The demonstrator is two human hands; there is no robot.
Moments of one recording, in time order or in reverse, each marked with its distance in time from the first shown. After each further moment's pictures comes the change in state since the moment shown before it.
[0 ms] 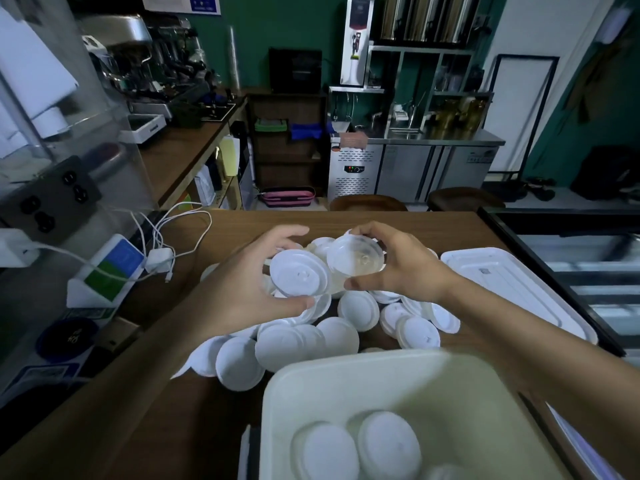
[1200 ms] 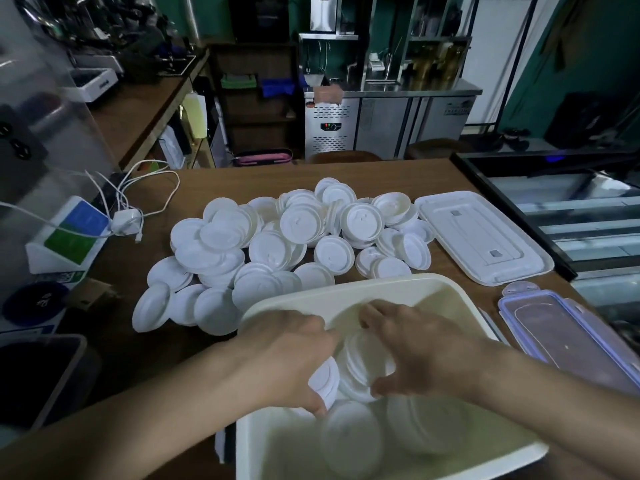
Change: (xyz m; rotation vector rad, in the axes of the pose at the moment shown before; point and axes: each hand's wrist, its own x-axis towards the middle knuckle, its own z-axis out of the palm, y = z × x) left_hand -0.067 0.079 0.087 0.735 -0.876 0.024; right_hand -0.160 -0.016 0.044 -0.667 -0.539 0.143
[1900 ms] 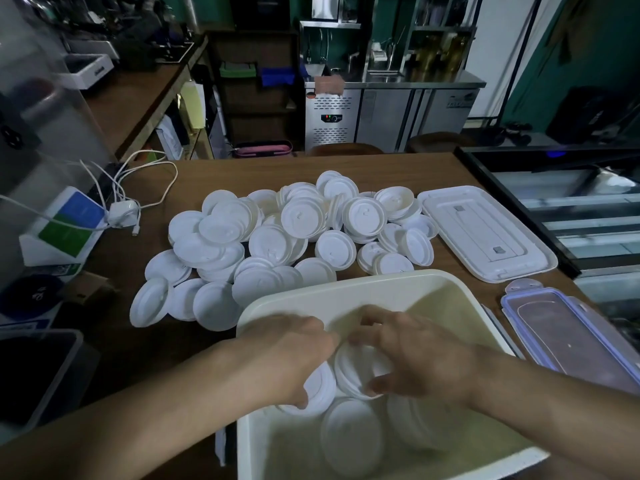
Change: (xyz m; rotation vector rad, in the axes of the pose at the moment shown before) left_hand 0.016 -0.012 0.022 -0.044 -0.015 0.024; right_hand 0.016 0.007 0.023 0.013 0.019 -0.126
